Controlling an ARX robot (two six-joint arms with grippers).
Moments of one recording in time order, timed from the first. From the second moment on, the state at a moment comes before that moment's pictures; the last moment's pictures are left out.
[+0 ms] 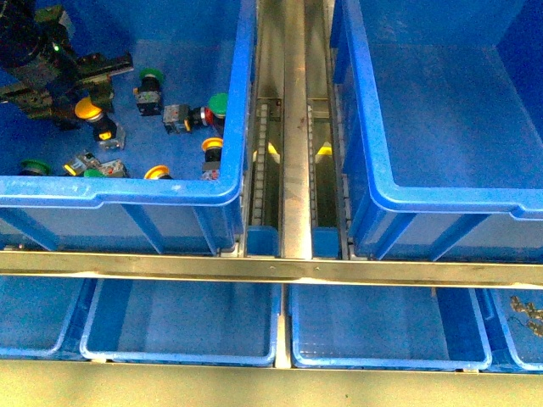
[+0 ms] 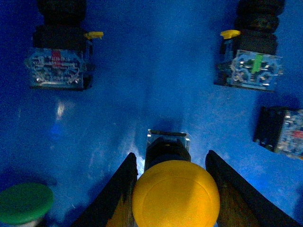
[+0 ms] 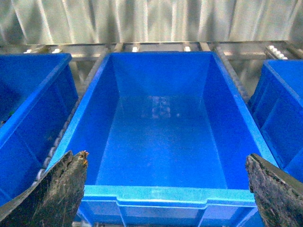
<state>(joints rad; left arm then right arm) -0.02 2.45 1.79 -0.25 0.04 -0.26 0.00 0.00 0.02 0.00 0.00 0.00</state>
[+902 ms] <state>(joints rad) 0.00 1.89 1.34 -0.20 0.34 -0.62 0.00 0.00 0.02 0.00 0.00 0.00</state>
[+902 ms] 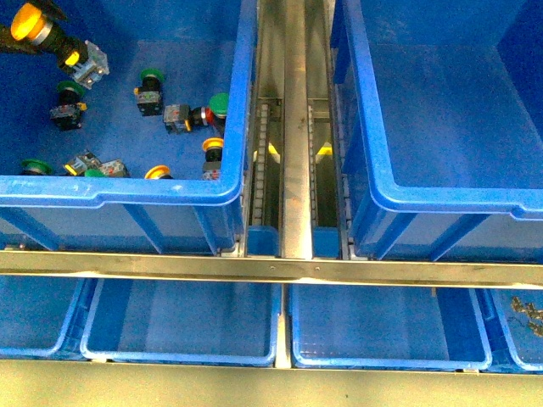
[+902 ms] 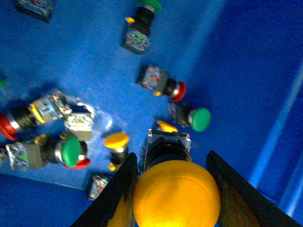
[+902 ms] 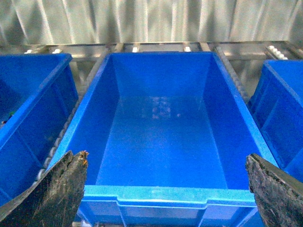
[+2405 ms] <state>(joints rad) -0.61 1.89 1.22 0.03 0.44 -1.07 0.00 0.00 0.02 0.00 0.00 0.00</state>
